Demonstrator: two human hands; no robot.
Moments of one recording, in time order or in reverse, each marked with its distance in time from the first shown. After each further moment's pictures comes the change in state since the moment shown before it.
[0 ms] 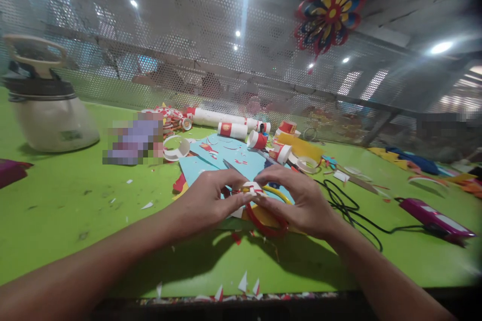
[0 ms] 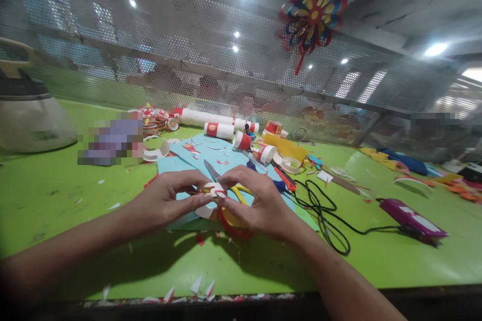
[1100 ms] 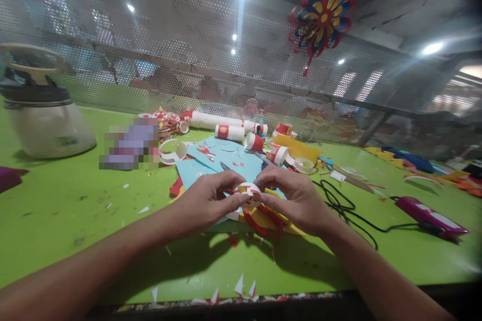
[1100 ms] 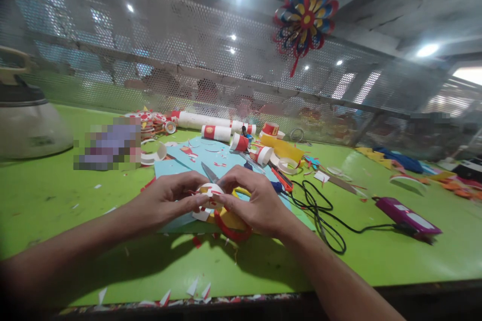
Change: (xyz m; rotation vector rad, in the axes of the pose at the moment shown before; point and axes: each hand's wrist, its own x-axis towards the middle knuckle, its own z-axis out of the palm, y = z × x) left_hand 0.002 0.001 0.001 -0.181 -0.074 -0.052; right_hand 0.003 0.000 -0.004 0.110 -0.017 0.113
